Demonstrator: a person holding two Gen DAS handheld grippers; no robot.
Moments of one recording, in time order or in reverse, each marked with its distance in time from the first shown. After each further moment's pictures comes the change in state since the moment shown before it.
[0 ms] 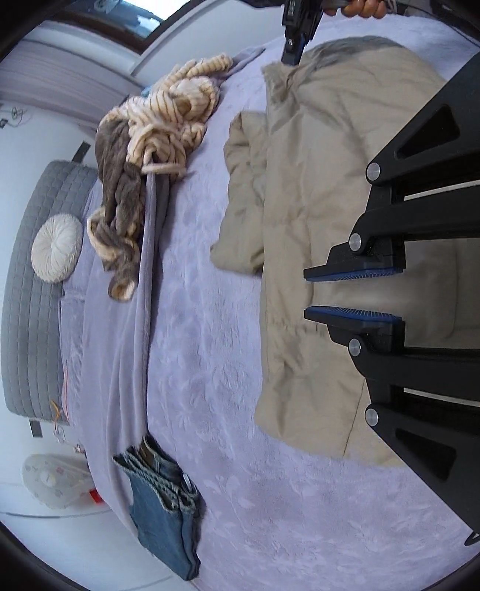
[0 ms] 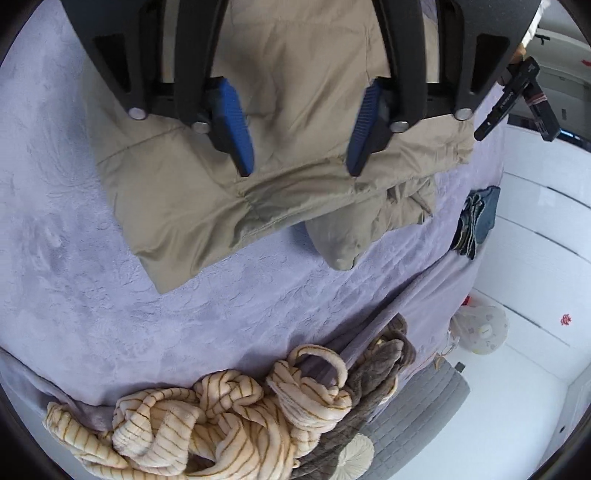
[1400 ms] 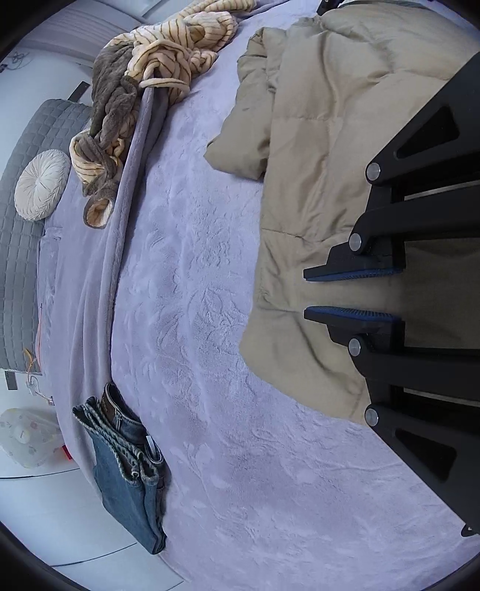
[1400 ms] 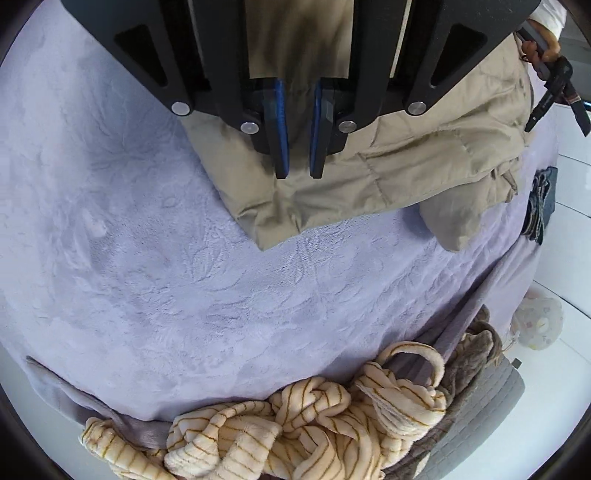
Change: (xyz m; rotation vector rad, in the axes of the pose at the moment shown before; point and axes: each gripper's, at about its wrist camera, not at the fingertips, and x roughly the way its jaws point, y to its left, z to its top) left arm 0.058 0.057 0.002 -0.121 0.073 0.224; right arm 0.021 -0.068 0.018 0.097 -0.039 -0.225
